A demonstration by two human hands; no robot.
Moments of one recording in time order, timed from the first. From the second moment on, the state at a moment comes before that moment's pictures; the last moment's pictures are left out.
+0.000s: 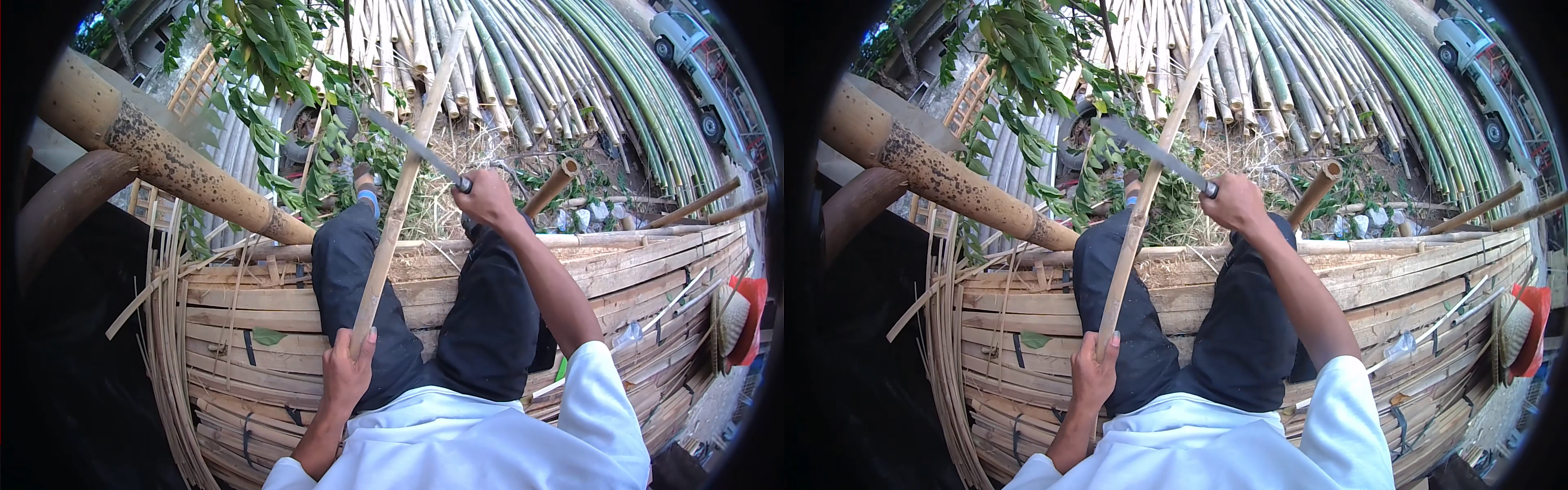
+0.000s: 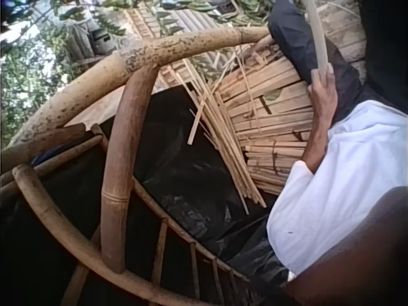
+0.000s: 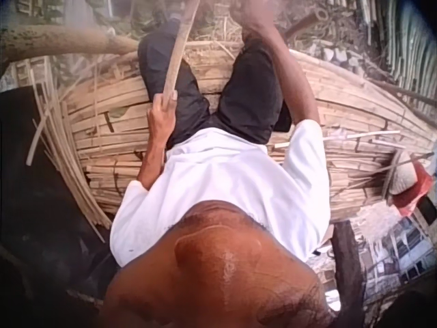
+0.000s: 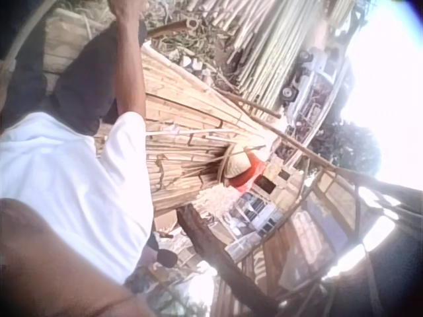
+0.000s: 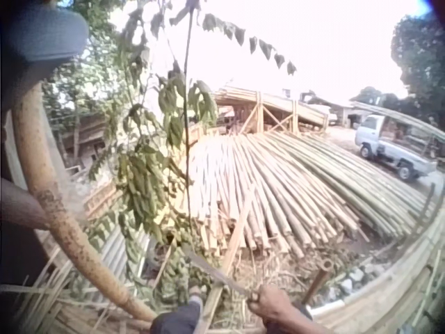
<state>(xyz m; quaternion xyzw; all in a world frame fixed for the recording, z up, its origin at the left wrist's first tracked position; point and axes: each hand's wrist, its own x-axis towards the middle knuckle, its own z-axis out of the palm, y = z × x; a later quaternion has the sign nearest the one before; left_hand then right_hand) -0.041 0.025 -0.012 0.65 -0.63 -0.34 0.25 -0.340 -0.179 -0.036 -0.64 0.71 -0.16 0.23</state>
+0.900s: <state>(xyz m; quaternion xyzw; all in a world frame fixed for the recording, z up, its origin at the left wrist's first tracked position) -0.038 -0.001 -0.027 0.62 -0.59 -0.45 0.25 -0.281 -0.132 -0.035 -0.31 0.42 -0.55 0.66</state>
